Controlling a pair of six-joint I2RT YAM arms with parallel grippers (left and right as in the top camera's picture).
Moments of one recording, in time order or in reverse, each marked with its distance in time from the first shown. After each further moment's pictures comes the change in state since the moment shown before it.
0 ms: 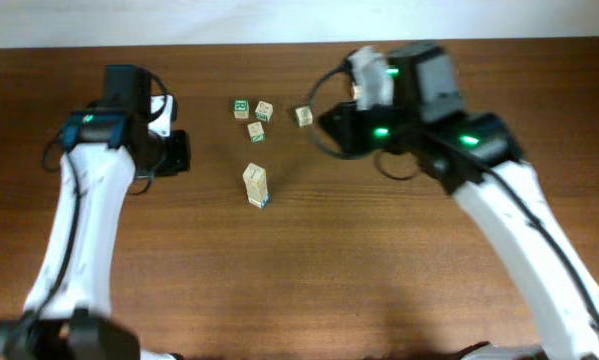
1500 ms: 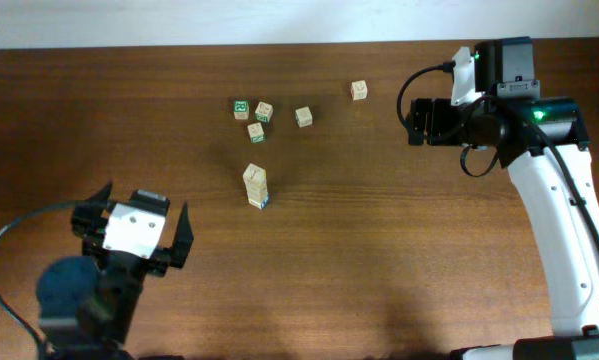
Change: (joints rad) left arm -0.003 -1.073 -0.702 0.589 0.003 0.441; right arm -0.303 0.059 0.005 -0.229 0.295 -0.160
